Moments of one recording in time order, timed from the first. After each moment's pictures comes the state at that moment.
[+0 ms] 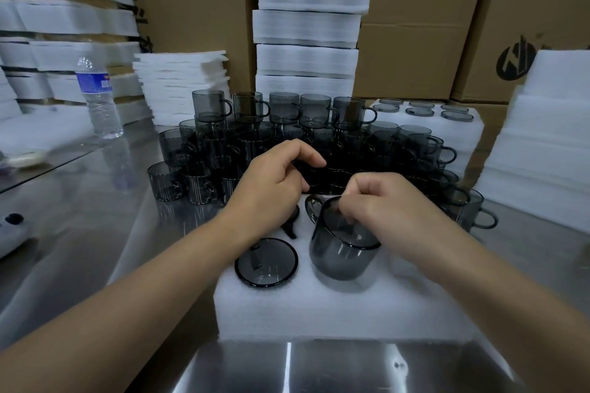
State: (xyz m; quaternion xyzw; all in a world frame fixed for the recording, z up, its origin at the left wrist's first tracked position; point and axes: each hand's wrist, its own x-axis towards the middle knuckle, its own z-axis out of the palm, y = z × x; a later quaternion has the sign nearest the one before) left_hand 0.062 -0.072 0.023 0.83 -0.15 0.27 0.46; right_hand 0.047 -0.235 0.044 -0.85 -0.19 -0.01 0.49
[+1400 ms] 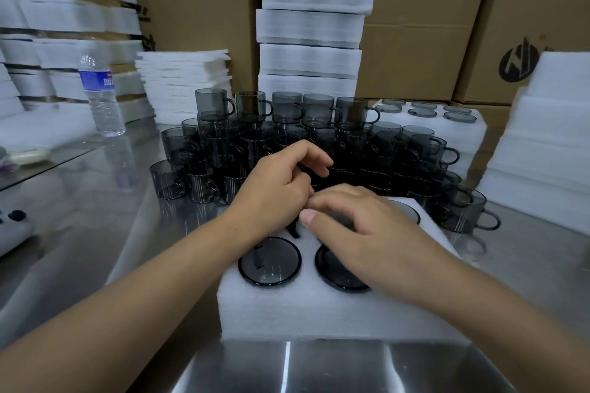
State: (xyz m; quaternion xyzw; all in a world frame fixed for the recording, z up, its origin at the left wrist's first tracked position) left_hand 0.064 -0.071 0.022 0.83 -0.18 0.24 0.48; right_hand 0.033 -0.225 0.034 -0.89 -0.34 -0.04 0.32
